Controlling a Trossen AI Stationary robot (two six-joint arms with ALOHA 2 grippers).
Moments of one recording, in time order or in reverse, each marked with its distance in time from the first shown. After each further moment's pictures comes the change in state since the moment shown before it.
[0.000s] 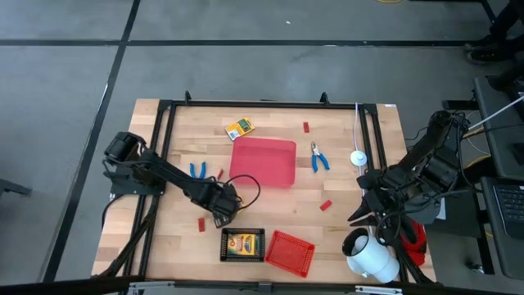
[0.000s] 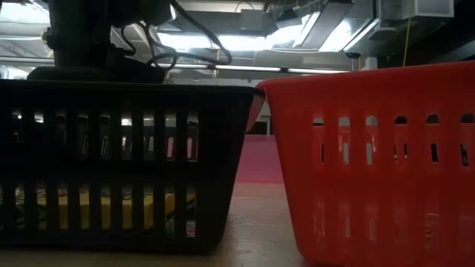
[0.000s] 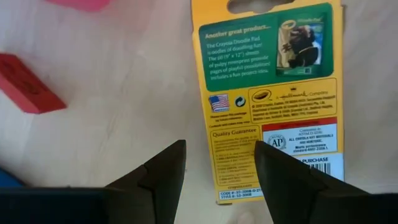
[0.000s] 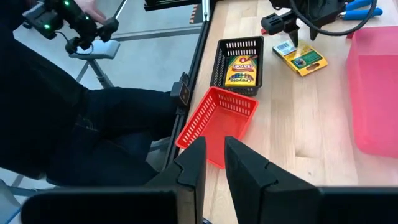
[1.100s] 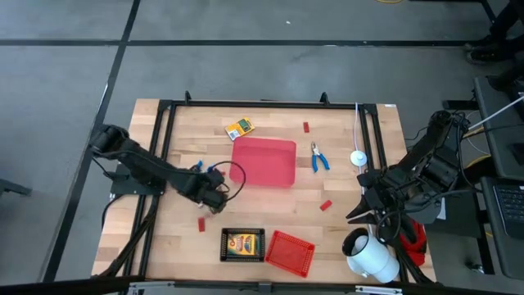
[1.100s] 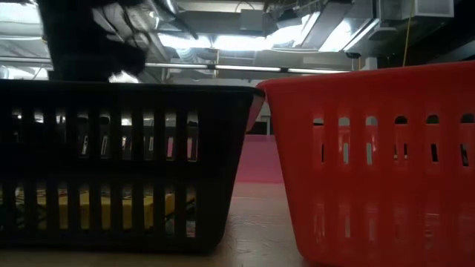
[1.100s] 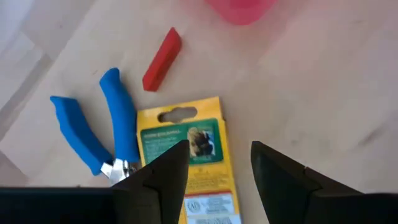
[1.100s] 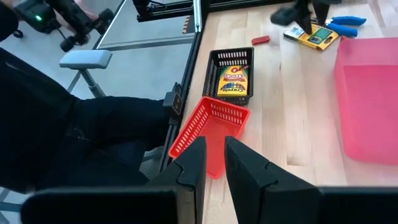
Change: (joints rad) left arm 0.028 -0.174 -0.047 -0.175 -0.158 -0.226; right arm 0.000 0.000 0.000 0.013 0.052 -0.009
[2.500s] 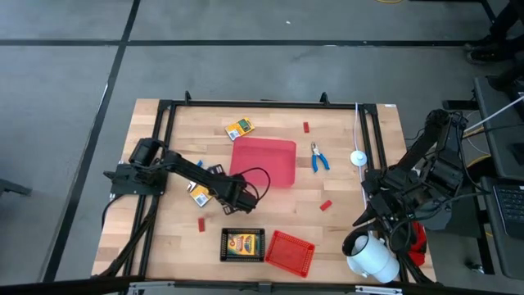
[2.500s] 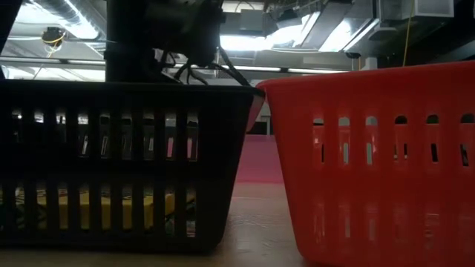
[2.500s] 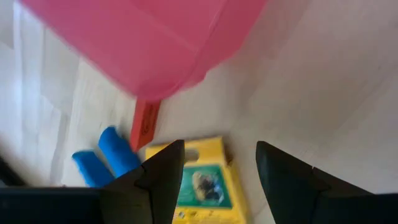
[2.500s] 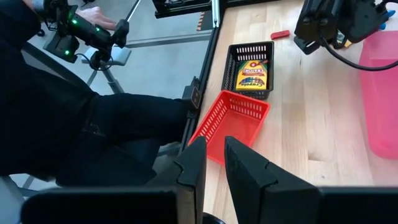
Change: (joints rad) left arm 0.082 0.402 0.350 -0.215 -0.016 0.247; right arm 0.091 0.000 0.000 0.005 0.018 0.056
